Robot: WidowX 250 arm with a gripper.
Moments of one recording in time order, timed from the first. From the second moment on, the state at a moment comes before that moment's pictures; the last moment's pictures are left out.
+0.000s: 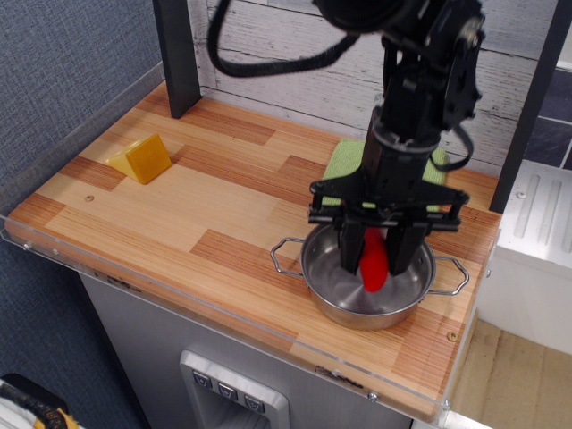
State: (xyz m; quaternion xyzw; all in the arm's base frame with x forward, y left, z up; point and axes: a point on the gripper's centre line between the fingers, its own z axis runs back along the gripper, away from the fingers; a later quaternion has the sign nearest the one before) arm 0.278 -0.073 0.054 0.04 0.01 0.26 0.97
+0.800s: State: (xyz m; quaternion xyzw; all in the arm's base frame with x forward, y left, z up) arm 0.337 -0.033 0.086 0.02 -0.01 0.18 0.98
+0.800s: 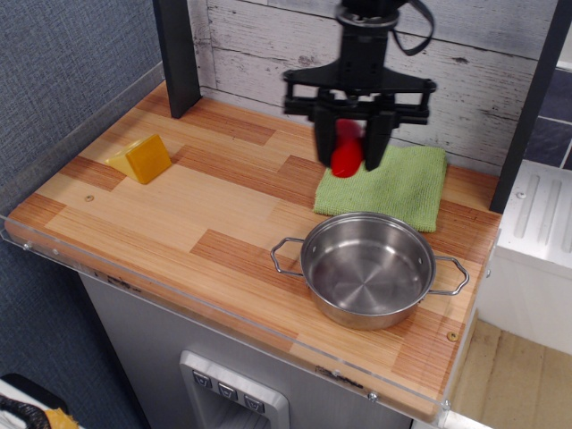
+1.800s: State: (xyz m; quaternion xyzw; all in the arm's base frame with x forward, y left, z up) arm 0.381 -0.042 0.033 0.02 0.00 0.17 0.98
